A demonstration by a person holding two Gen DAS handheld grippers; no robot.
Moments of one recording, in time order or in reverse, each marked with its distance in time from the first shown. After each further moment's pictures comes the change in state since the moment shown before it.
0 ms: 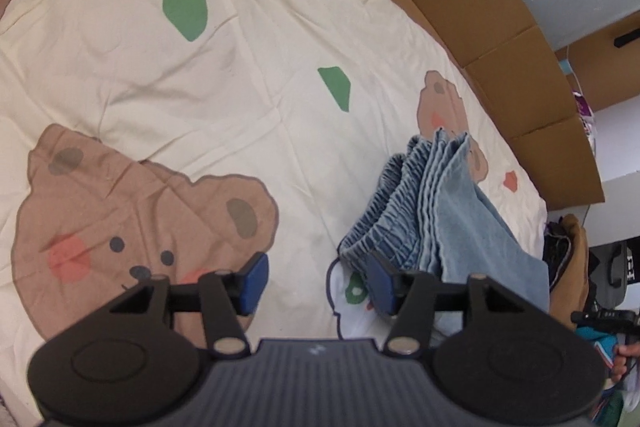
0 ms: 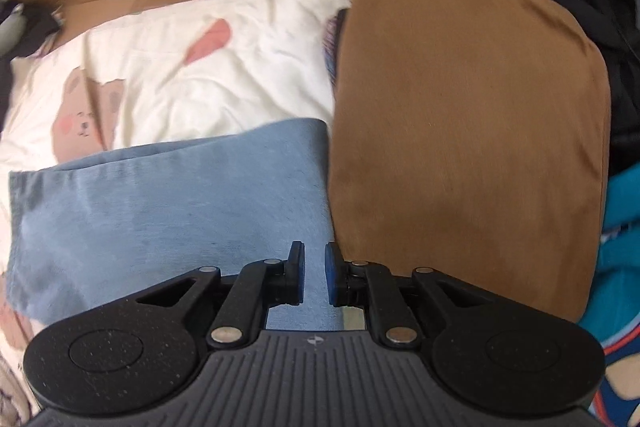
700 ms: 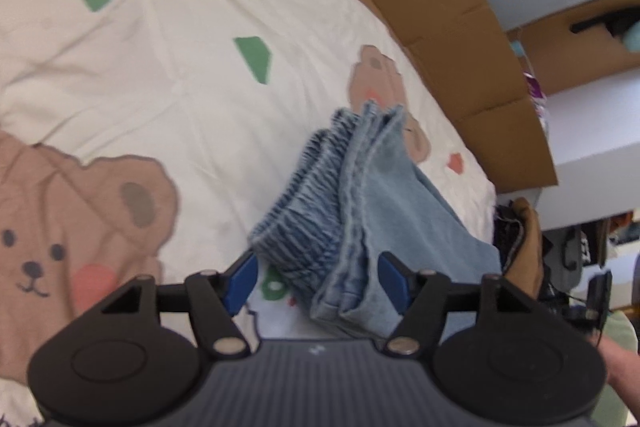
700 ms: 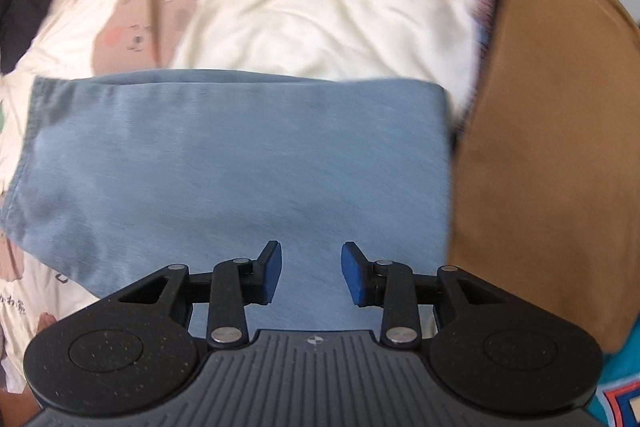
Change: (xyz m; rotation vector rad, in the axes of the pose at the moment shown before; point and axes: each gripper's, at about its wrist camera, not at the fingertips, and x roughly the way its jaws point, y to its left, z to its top) left arm 0.036 -0.036 -0.007 0.041 0.049 -0.194; right arm 0.045 0.091 -0.016 -0.231 0.076 0.033
